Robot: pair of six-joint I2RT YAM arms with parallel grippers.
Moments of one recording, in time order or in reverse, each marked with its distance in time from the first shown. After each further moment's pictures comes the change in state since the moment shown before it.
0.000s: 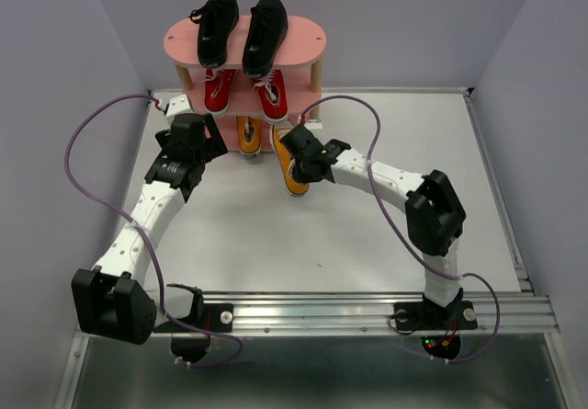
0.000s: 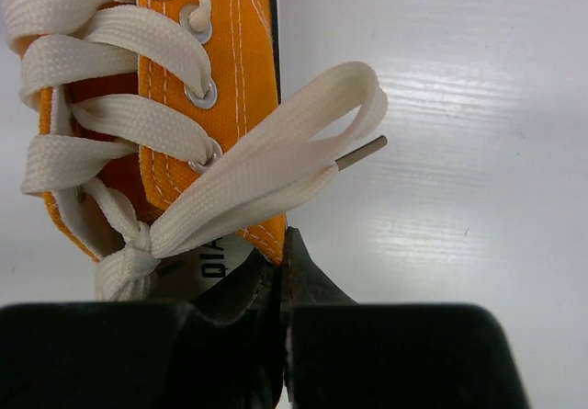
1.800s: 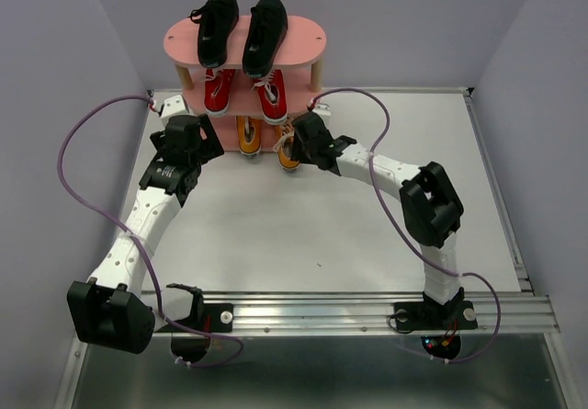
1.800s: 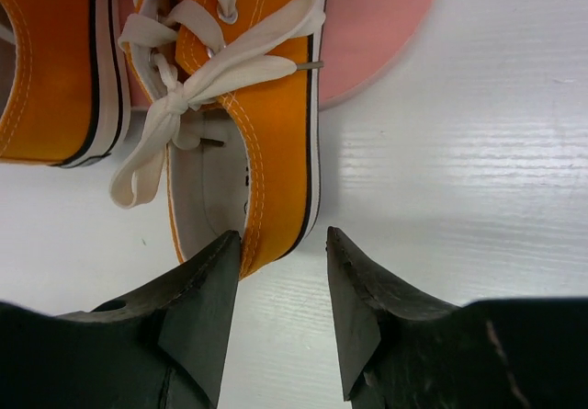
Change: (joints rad) left arm 0.007 -0.052 0.000 -0.034 -0.010 0.013; right arm -0.102 0.091 0.012 0.332 -0.061 0.021
